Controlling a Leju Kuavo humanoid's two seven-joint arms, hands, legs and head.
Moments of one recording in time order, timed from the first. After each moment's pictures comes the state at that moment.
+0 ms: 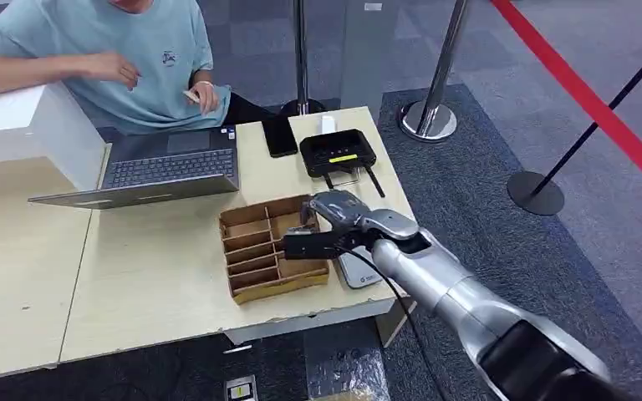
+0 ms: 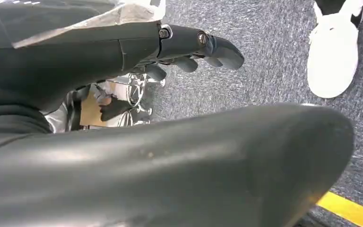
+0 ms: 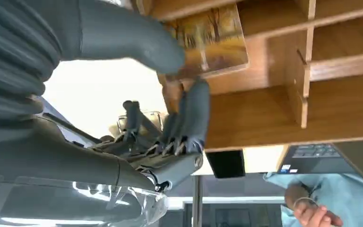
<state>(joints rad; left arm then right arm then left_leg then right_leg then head) -0.11 0.00 0.03 -0.18 0.00 0.35 0.43 -0.80 -0.08 0.81 -0.77 0.67 -0.02 -0.12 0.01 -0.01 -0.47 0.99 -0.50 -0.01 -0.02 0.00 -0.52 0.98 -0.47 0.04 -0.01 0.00</state>
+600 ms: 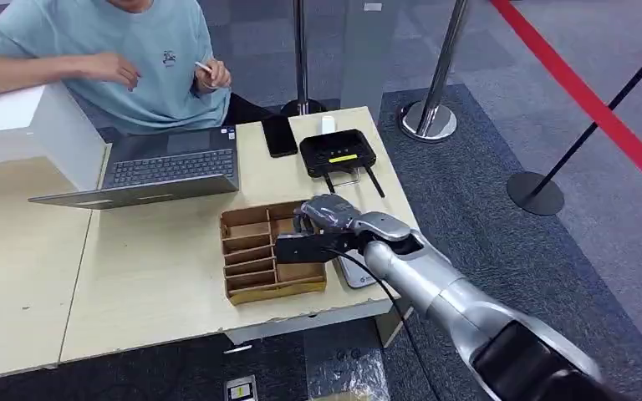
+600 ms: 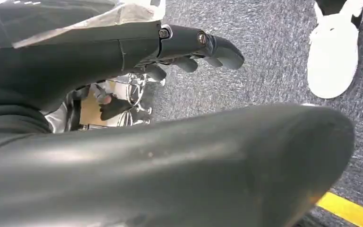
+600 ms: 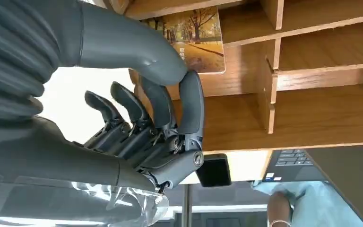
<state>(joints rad) -0.11 0.00 0.03 -0.18 0.00 0.36 0.43 -0.80 -0.05 0.81 -0.76 0.66 -0.02 -0.13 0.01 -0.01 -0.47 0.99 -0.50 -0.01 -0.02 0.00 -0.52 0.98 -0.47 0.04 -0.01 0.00</state>
